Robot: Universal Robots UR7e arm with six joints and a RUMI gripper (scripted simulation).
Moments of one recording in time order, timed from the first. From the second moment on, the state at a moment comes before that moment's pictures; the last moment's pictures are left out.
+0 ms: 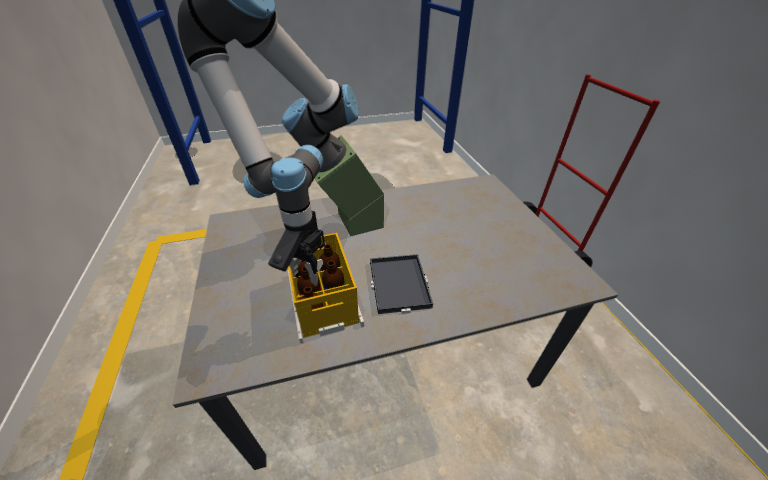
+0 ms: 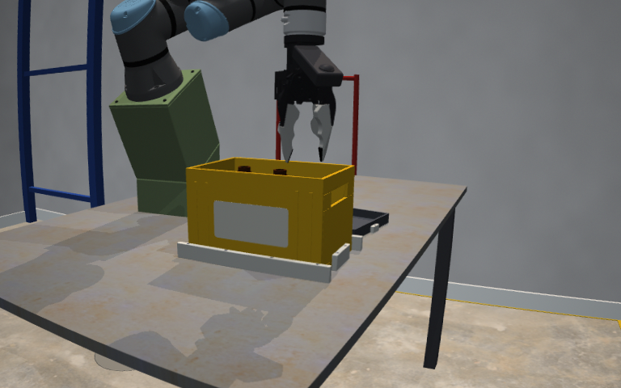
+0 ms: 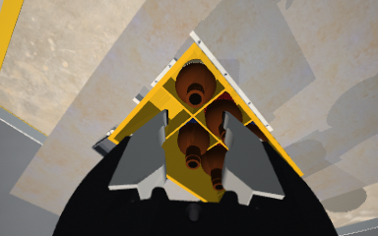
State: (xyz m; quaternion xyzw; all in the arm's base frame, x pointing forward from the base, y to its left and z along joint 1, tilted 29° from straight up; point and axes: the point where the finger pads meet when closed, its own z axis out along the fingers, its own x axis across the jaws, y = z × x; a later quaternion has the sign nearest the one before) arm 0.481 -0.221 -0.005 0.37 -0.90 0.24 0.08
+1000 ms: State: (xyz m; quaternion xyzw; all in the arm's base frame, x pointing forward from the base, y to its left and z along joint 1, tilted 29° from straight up) arm 0.482 -0.227 -0.016 0.37 -0.90 0.24 0.08
